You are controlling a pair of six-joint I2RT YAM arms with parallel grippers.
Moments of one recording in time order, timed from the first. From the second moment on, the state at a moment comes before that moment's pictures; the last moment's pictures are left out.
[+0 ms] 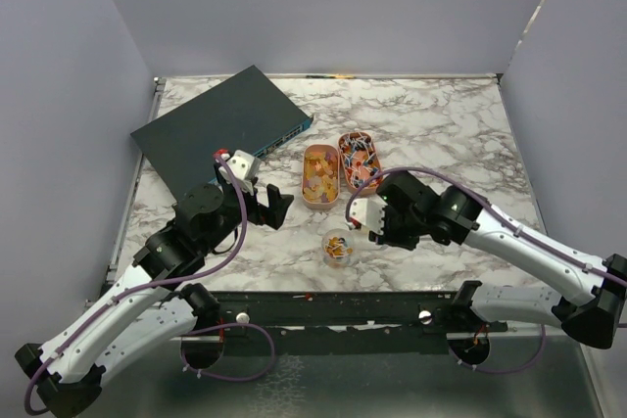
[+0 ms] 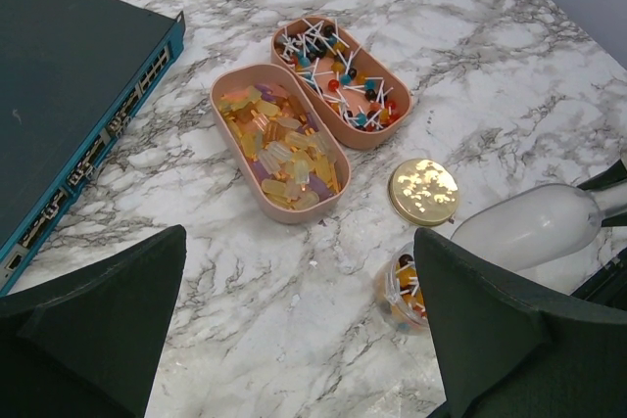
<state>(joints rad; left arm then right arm) -0.76 0.62 0.74 -0.34 -0.14 -0.19 0.93 1.12 1.04 -1.02 -0.05 -0.55</state>
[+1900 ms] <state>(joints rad) -0.76 0.52 0.74 -0.34 -0.16 -0.19 0.86 1.87 1.82 -1.28 0.12 0.13</state>
